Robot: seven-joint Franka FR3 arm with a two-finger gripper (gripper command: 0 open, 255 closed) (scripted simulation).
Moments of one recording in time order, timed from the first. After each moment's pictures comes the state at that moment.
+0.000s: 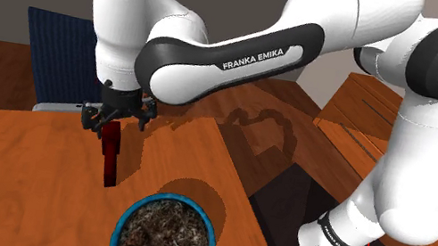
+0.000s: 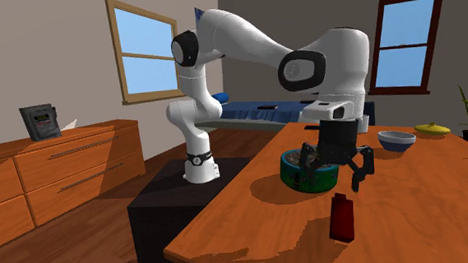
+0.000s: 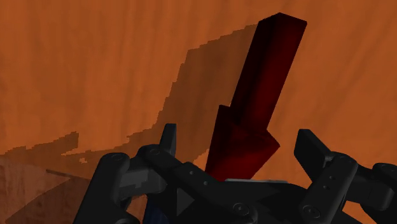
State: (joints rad) arm 0.27 0.45 0.53 -1.67 -0.34 2.06 1.08
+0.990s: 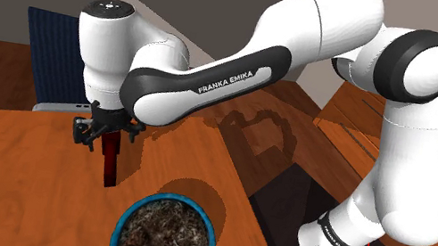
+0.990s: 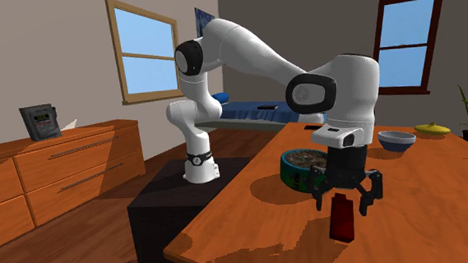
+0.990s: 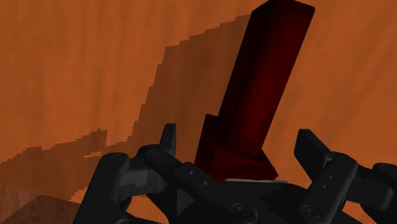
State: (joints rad) arm 0.32 0.57 0.49 -1.61 -0.41 2.11 1.12
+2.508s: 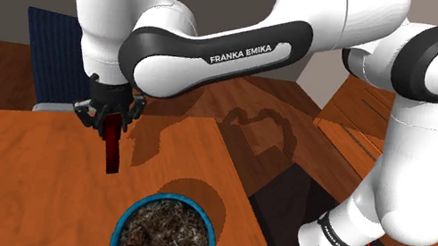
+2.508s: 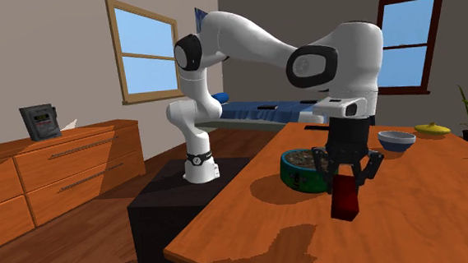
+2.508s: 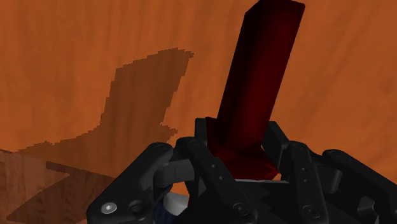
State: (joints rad) arm 0.31 0.51 0.52 -1.56 -0.37 2.00 1.09
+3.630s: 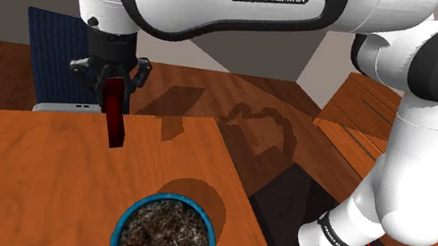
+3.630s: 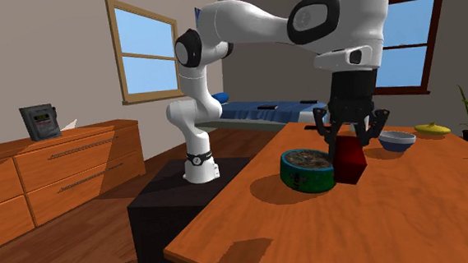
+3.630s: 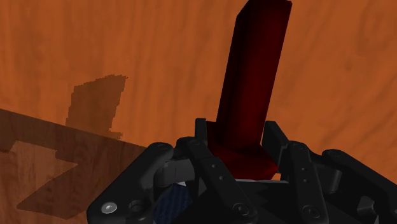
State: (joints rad) arm 0.32 0.46 0.54 -1.40 -0.33 1.80 1.05
